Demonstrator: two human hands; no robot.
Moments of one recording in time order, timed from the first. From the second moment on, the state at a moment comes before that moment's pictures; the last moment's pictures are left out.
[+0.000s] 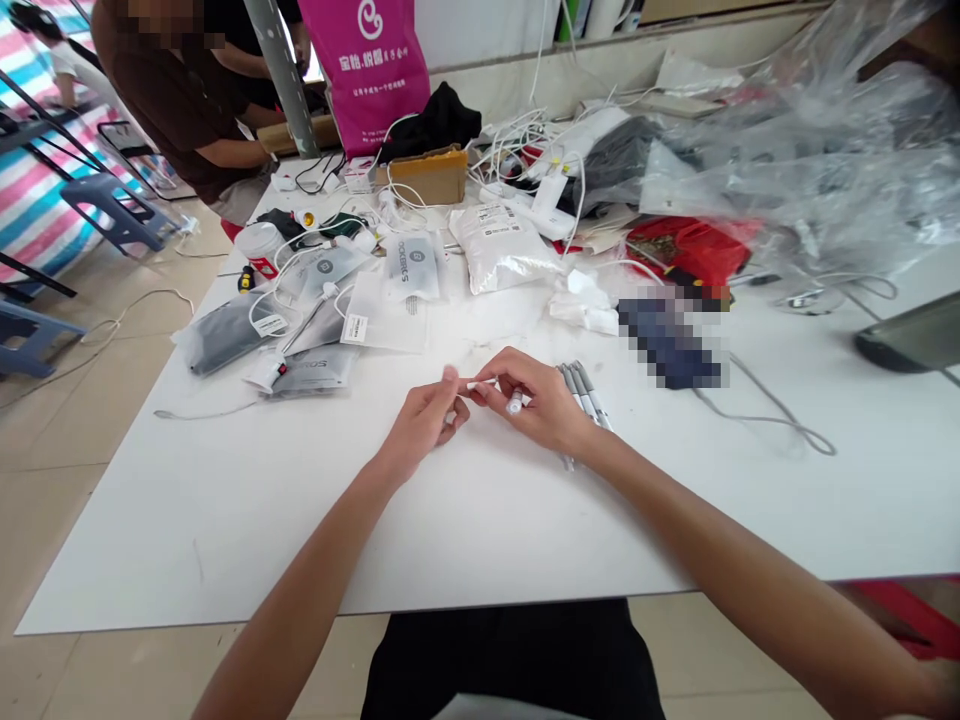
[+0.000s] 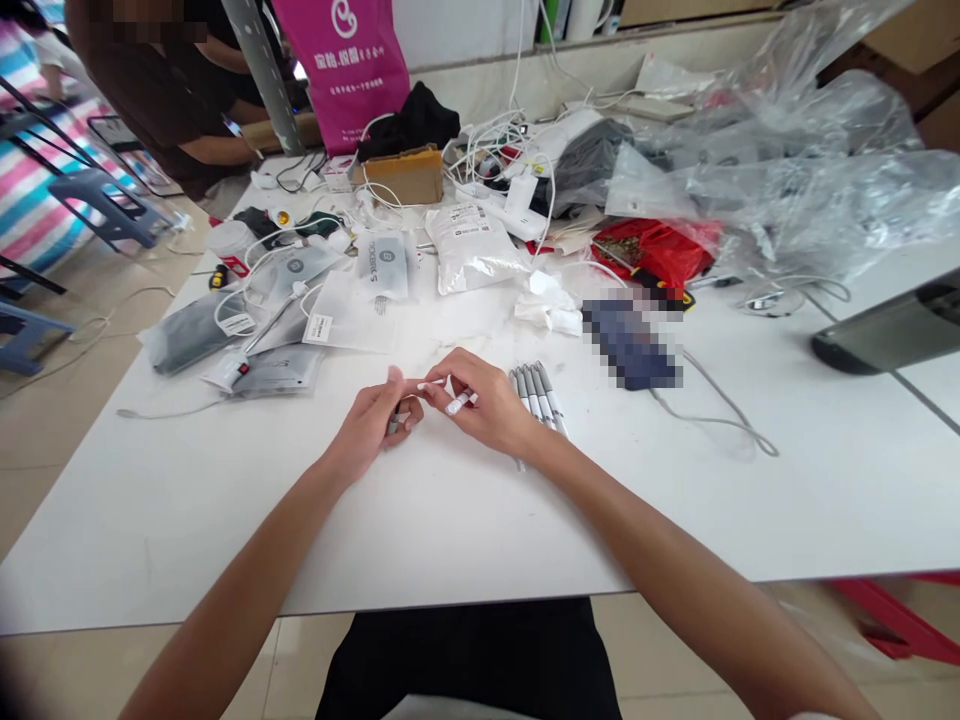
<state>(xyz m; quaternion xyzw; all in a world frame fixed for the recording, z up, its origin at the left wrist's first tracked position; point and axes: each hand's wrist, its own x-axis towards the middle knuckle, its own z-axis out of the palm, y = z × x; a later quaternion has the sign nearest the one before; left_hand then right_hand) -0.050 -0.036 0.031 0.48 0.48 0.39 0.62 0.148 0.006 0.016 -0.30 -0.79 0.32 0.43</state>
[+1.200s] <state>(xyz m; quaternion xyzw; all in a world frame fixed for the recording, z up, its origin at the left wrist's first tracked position) -0.046 -0.042 0.041 0.50 0.39 0.34 0.69 0.150 0.003 0.035 -0.29 -0.72 0.45 0.44</state>
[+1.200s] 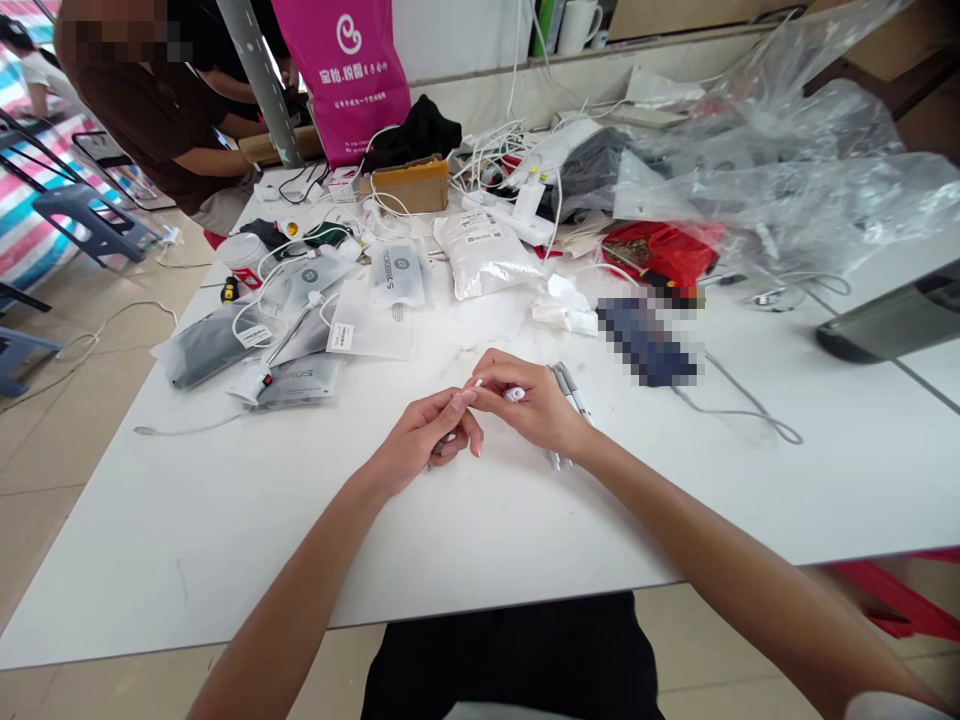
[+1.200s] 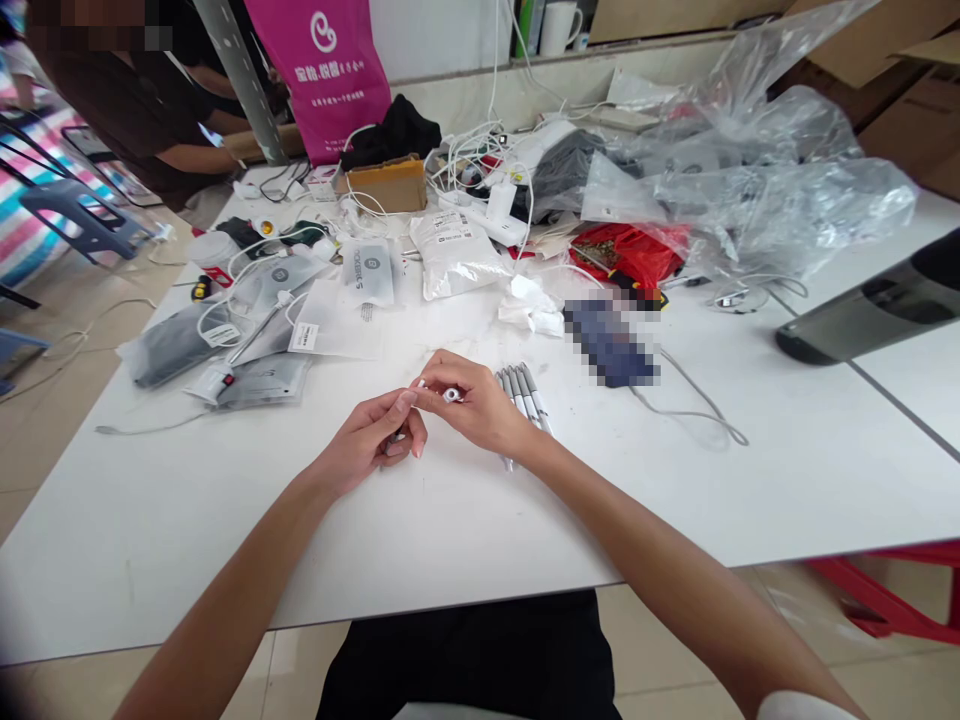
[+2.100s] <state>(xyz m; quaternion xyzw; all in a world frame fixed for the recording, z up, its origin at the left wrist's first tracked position) -0.053 -0.033 0.037 0.35 0.43 0.48 0.67 0.146 0.002 0.027 -0.28 -0.72 0.30 0.56</state>
